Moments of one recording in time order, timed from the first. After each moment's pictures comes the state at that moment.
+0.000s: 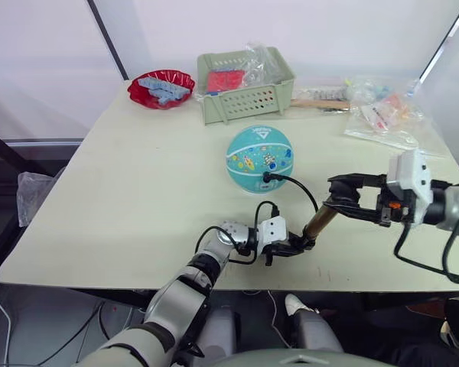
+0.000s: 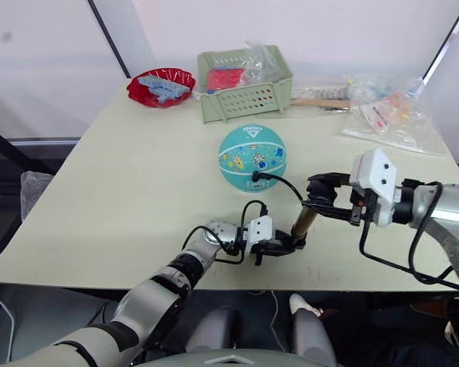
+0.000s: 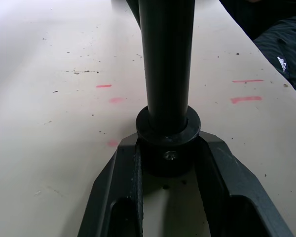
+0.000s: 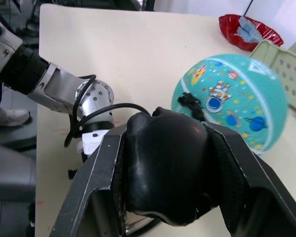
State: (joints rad) left arm -0.63 0.07 -0.35 1.10 0.12 -0.54 -1.09; right arm -0.15 -0.86 -0.03 -0.47 0.58 0.40 0.92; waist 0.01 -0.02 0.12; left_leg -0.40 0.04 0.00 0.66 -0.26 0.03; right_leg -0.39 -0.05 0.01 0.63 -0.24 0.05
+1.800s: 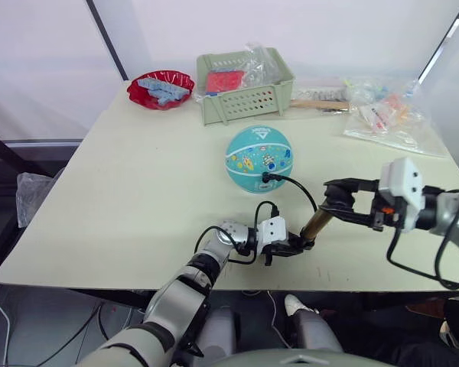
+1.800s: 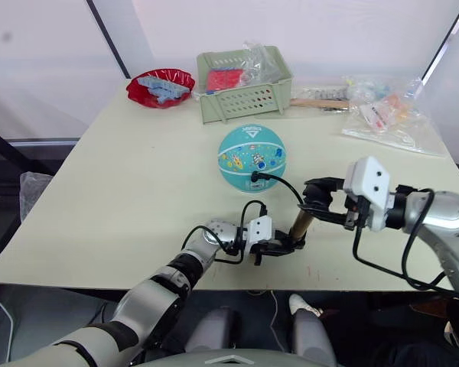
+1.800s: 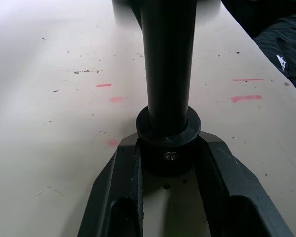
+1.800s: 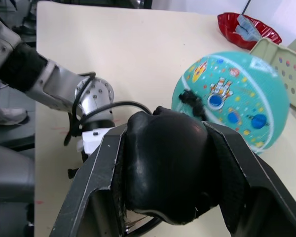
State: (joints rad) left arm -0.63 0.07 -0.35 1.10 0.12 -0.54 -1.09; right arm -0.13 -0.85 -0.01 -0.50 0.54 0.38 0.90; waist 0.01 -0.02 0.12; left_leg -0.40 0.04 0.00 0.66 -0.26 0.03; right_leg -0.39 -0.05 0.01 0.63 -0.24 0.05
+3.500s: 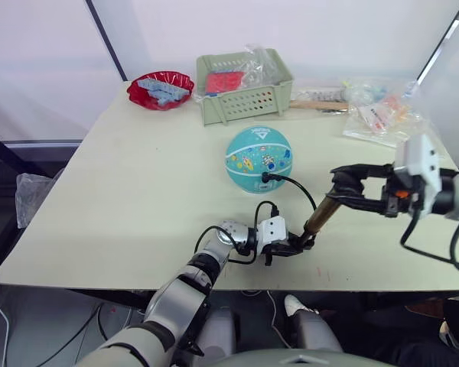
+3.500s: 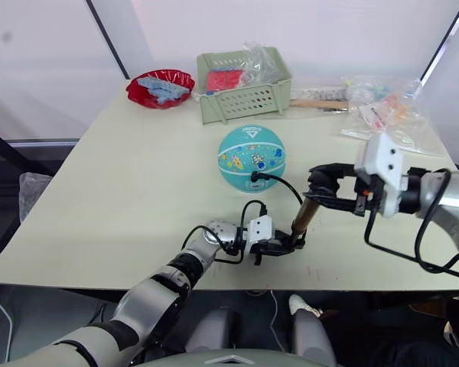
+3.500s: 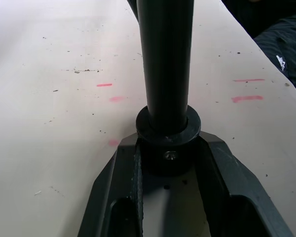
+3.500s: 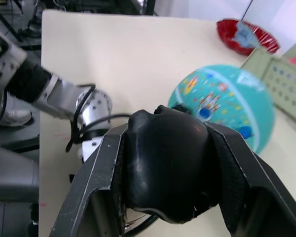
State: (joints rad) left arm -0.64 0.07 -0.35 1.11 0.12 -0.54 -1.08; right arm -0.25 -0.92 -0.07 -0.49 0.65 0.51 0.95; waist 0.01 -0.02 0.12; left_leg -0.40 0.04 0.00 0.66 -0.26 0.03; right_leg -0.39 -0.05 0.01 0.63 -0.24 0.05
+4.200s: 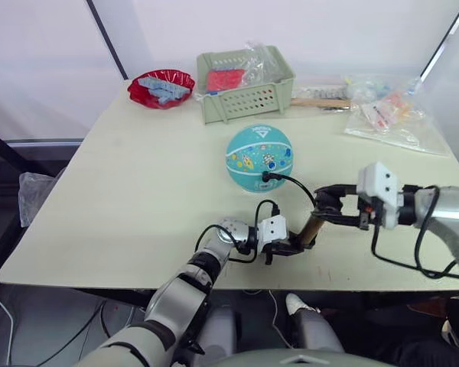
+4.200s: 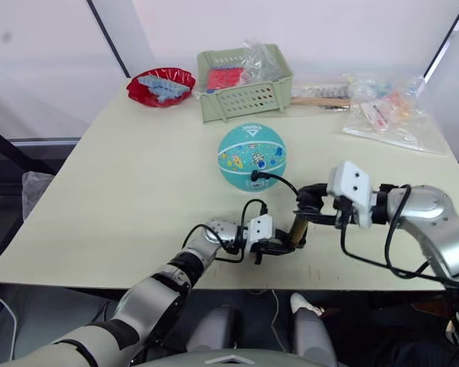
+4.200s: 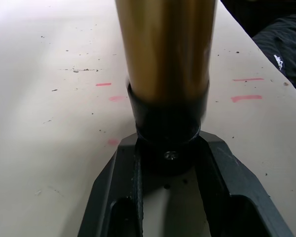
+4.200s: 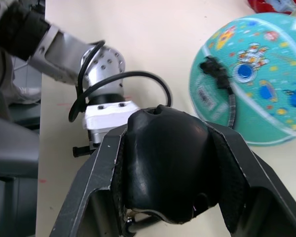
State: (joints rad) left arm -0.65 0.07 -0.35 1.11 0.12 -0.54 -1.09; right arm -0.30 -0.89 0.02 -0.42 0.56 0.49 1.00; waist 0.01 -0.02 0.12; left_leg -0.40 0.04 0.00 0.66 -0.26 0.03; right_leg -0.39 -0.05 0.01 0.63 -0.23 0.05
